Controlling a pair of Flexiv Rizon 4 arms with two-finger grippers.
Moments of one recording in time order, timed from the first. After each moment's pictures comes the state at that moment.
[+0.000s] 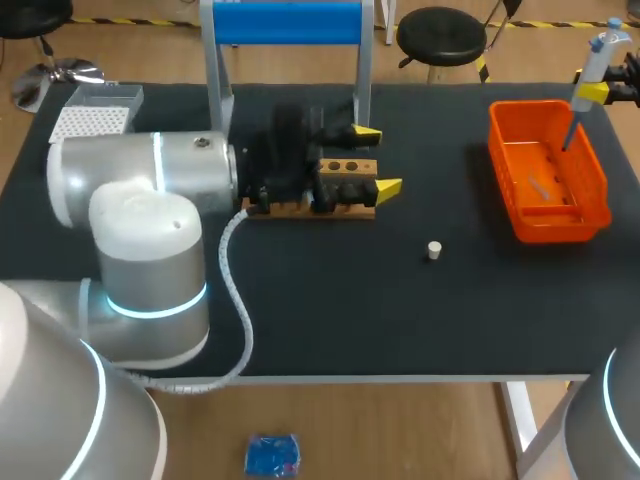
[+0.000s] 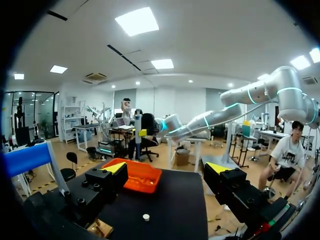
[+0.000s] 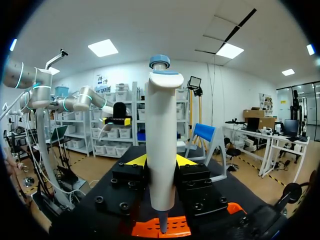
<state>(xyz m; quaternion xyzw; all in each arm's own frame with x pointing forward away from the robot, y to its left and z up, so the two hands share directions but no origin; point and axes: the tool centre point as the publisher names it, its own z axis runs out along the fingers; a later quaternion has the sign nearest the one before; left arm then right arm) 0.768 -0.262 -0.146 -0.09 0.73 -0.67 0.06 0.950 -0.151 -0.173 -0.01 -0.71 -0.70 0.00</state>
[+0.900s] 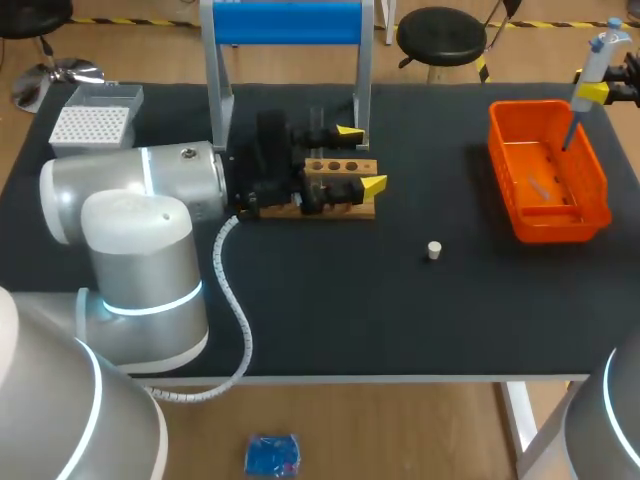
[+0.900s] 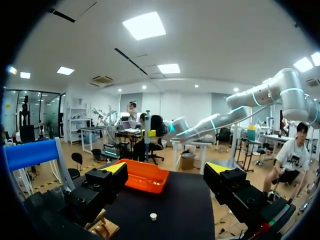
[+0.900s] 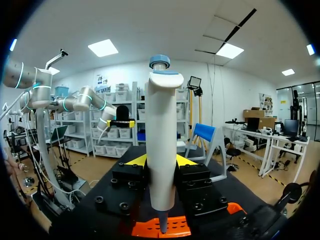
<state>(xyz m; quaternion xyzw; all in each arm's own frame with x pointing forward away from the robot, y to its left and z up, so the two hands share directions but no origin) 0.785 -0.246 -0.157 -0.10 0.72 -0.69 0.08 0.950 -0.151 -0.173 -0.01 -0.71 -0.70 0.00</state>
